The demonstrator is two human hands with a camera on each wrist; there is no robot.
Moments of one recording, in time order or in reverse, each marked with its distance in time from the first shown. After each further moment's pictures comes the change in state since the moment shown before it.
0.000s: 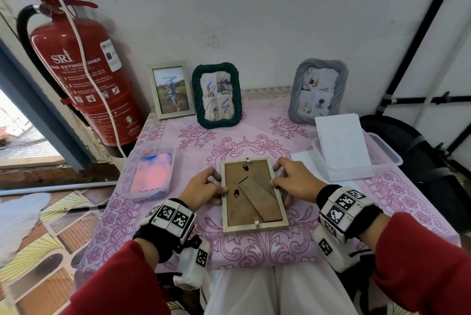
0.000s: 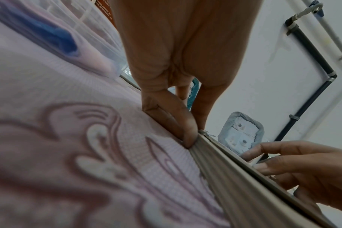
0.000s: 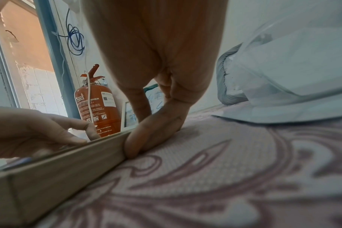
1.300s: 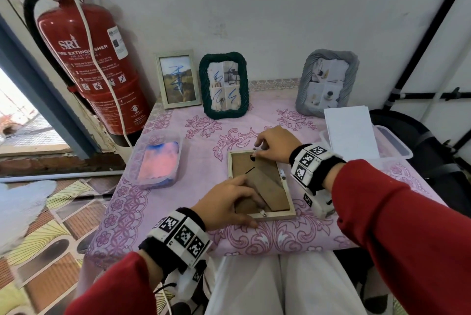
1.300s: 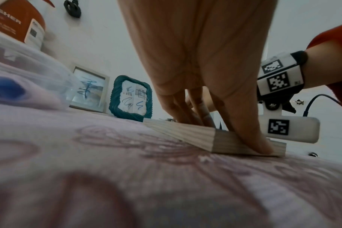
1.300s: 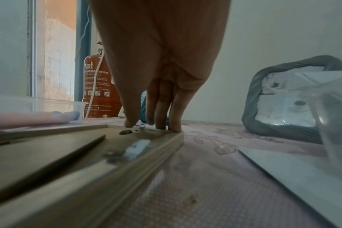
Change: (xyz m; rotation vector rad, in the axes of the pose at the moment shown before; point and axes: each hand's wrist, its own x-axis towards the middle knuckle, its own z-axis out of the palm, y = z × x) left_hand -0.043 -0.005 0.015 0.757 -0.315 0.633; right_hand 0.058 -0.042 0.002 -0.591 0.010 -0.235
